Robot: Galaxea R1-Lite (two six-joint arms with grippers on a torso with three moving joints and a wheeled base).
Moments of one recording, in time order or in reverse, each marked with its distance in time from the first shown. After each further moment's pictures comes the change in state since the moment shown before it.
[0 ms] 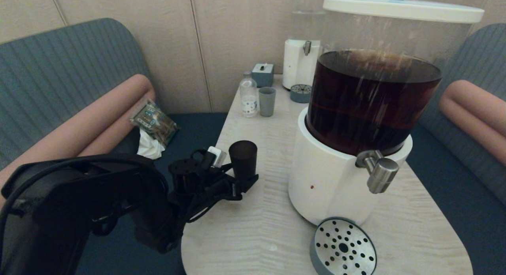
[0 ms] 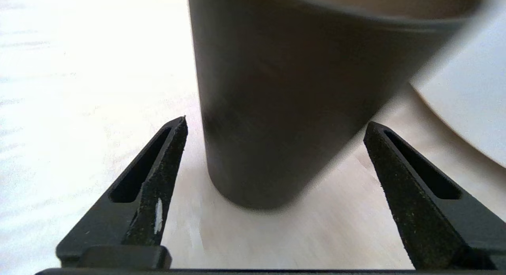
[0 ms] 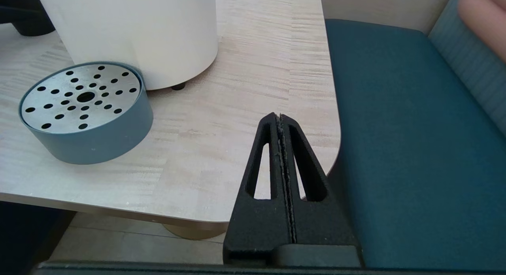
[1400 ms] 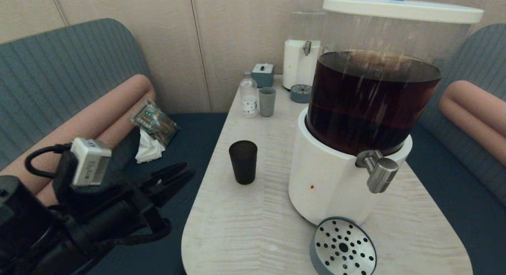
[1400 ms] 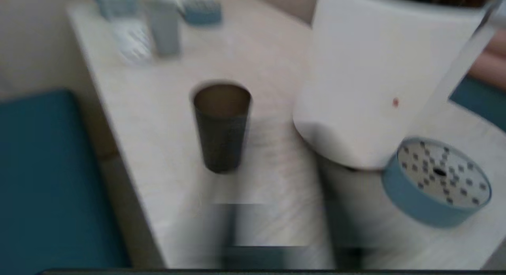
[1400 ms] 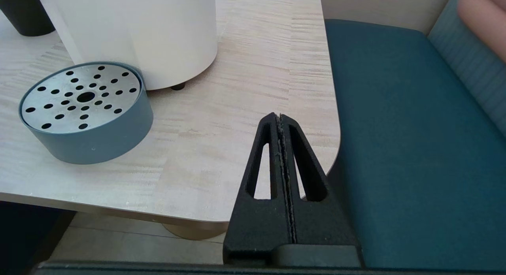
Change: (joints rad) left arm 0.000 -0.880 0.619 0.055 0.011 0.028; right arm 0.000 0.000 0.000 0.000 0.000 0.000
